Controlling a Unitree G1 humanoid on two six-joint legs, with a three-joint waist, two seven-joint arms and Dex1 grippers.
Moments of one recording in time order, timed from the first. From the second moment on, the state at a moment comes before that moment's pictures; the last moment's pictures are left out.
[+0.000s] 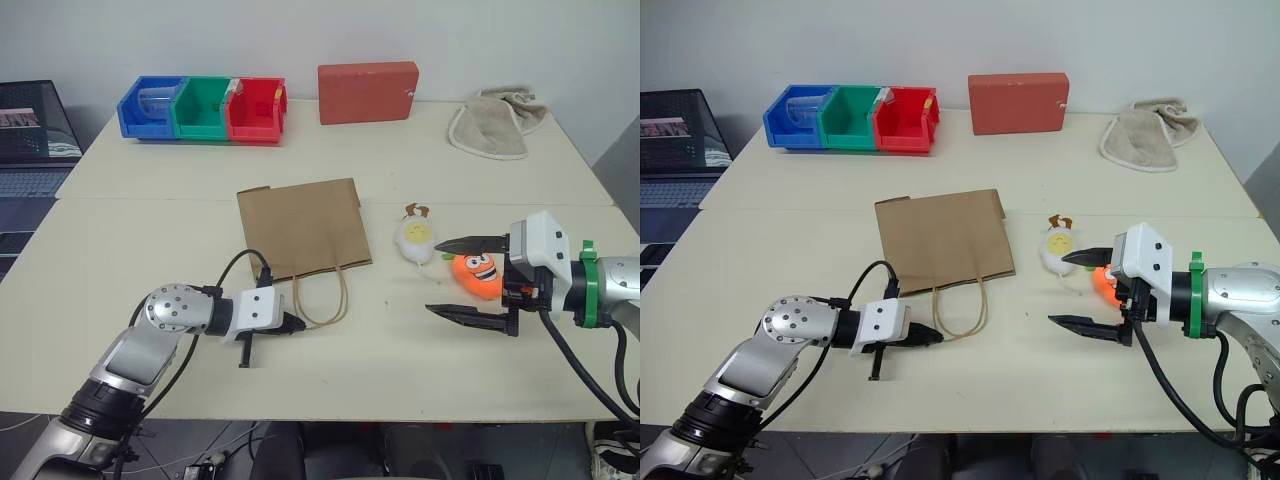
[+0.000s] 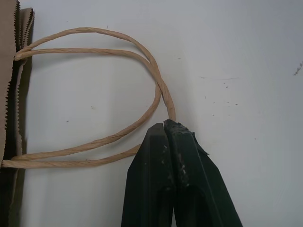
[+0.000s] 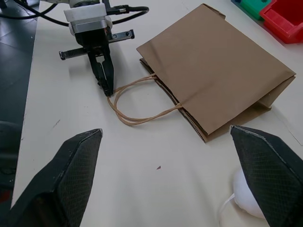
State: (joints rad) left arm -0.27 0.79 -0.23 -0.09 -0.12 0.04 -1.20; right arm -0.24 -0.98 -0.17 -0.61 0.66 0.64 1.00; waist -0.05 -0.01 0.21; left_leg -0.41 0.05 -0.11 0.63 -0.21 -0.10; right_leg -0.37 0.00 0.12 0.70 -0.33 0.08
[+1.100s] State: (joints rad) left arm -0.32 0.76 -0.27 0.00 -0.07 -0.13 -1.25; right arm -0.24 -0.99 -0.18 -0.61 0.69 0.66 0.99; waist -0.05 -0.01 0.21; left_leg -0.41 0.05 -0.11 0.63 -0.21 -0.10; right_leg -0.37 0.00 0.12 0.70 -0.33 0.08
